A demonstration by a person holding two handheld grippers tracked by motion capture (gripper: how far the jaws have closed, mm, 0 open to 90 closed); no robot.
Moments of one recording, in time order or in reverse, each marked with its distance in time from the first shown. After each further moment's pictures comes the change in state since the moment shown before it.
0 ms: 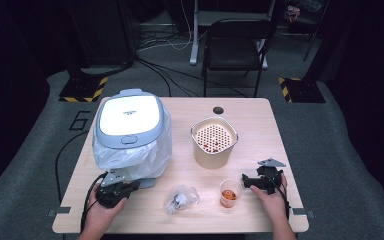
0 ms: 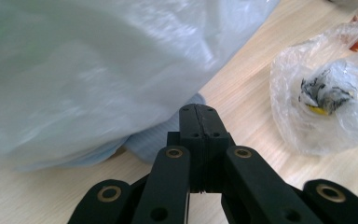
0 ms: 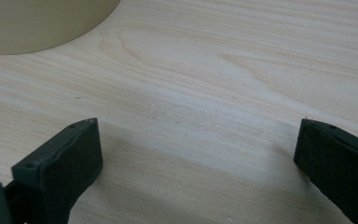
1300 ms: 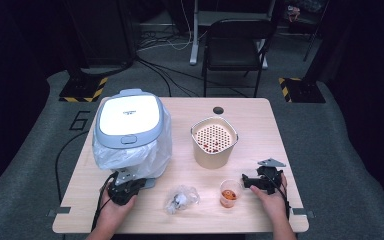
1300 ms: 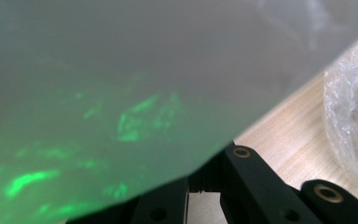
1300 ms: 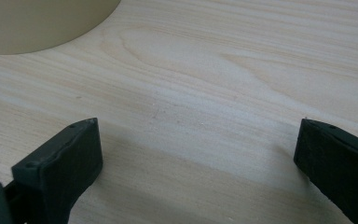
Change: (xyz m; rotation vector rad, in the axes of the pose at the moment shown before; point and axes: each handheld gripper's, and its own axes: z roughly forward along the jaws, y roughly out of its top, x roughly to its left) left arm -0.001 -0.007 0.038 -0.009 0.099 -0.068; right arm 0.000 0.000 0.000 -0.001 0.002 -0.002
